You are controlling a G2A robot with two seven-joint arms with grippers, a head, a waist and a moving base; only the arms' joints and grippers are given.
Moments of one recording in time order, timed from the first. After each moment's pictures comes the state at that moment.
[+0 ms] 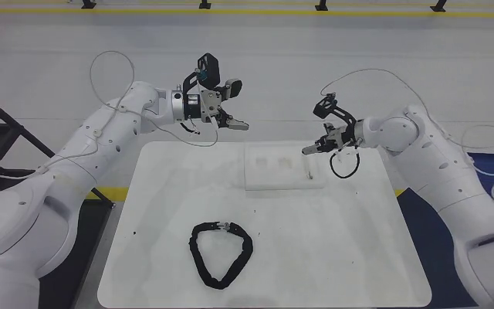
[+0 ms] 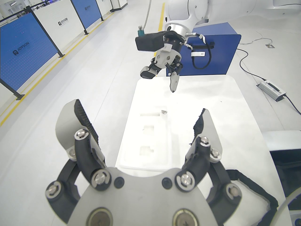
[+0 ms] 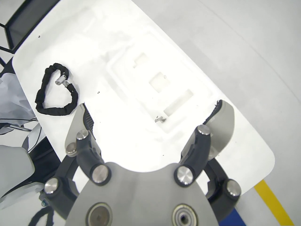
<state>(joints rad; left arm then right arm) 0.07 -1.07 -0.17 -0.83 0.67 -1.01 0.32 -0.31 -1.04 0.58 -0.92 -0.27 -0.59 0.95</state>
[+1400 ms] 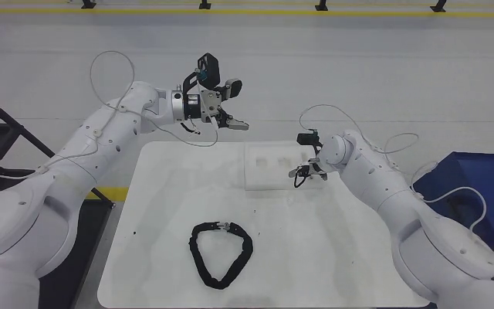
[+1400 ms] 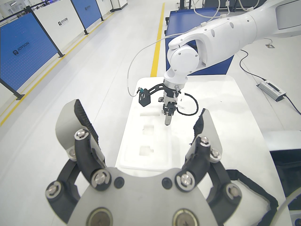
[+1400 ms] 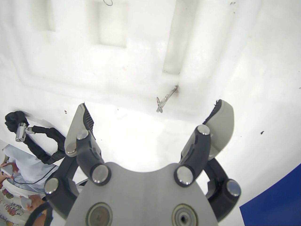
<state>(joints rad) 0.07 -1.07 -0.17 -0.83 0.67 -1.01 0.32 -0.31 -1.36 0.38 -0.51 -0.23 0.02 1.02</state>
